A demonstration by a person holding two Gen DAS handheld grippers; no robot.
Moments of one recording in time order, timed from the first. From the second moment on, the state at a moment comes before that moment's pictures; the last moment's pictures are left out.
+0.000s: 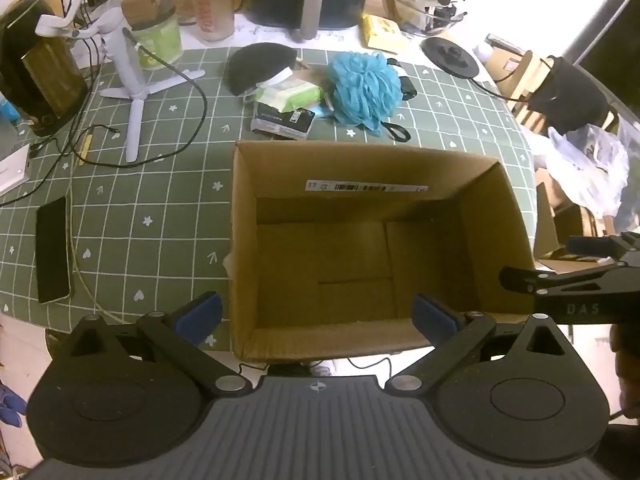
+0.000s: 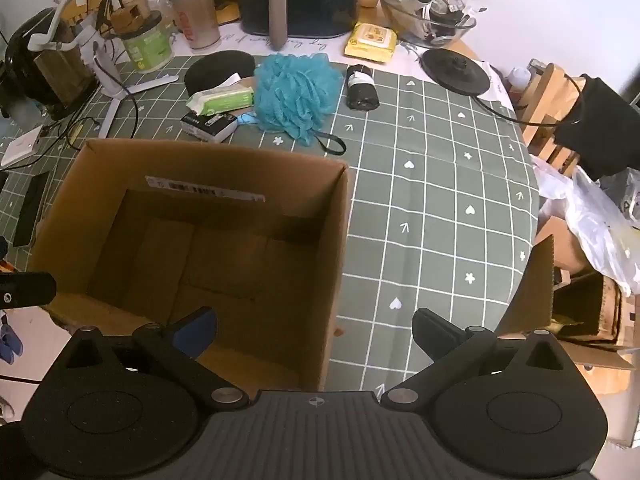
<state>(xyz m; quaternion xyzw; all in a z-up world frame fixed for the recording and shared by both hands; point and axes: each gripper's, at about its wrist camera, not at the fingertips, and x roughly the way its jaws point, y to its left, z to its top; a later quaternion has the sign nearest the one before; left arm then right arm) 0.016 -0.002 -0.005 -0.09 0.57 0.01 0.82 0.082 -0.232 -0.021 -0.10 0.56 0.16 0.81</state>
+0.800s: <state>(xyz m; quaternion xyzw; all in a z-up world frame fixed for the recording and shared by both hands) 0.070 0.023 -0.002 -0.05 0.55 0.00 0.83 0.132 -0.253 -0.019 -0.09 0.54 0.15 0.82</state>
